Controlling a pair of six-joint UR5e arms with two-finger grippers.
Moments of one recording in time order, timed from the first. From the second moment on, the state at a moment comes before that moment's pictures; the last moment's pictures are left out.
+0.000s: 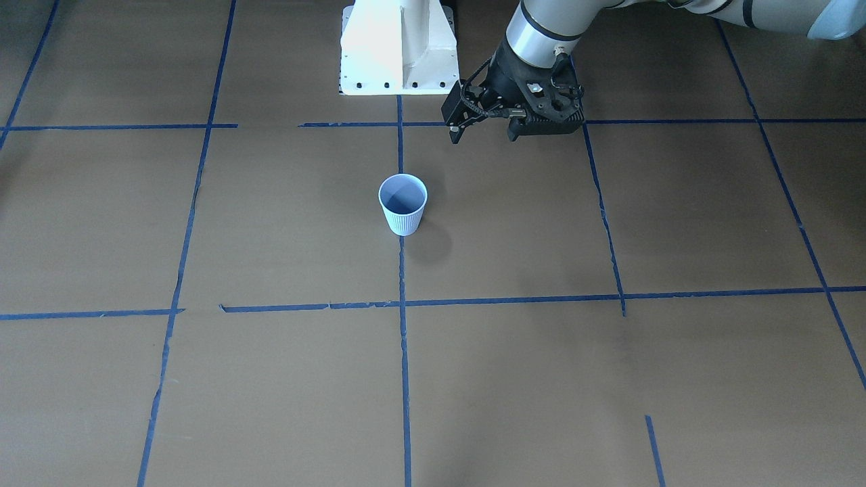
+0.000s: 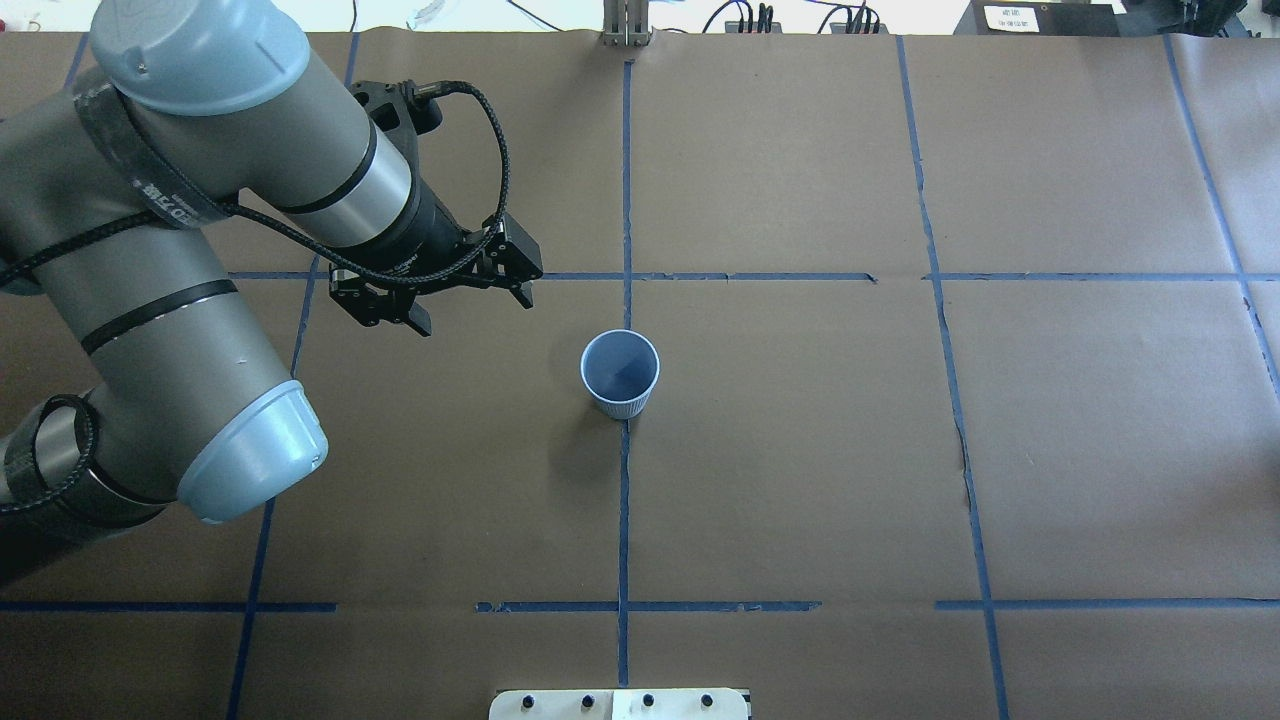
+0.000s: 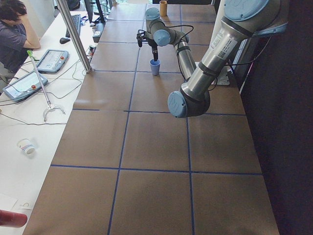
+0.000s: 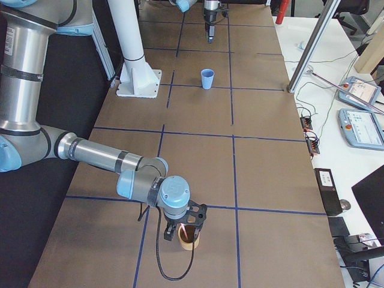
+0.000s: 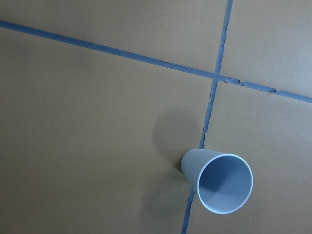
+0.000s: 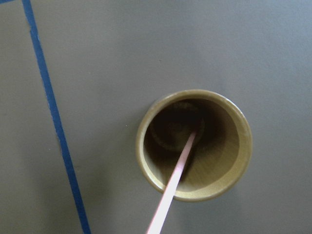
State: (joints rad) left arm -0.73 -2.23 -1.97 -1.41 -2.17 -1.33; right arm 1.69 -1.85 1.64 -1.53 2.31 0.04
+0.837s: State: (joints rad) left arm -0.73 -2.23 -1.98 -1.41 -2.17 -1.33; right arm 1.72 -1.85 1.65 -1.53 2.30 0.05
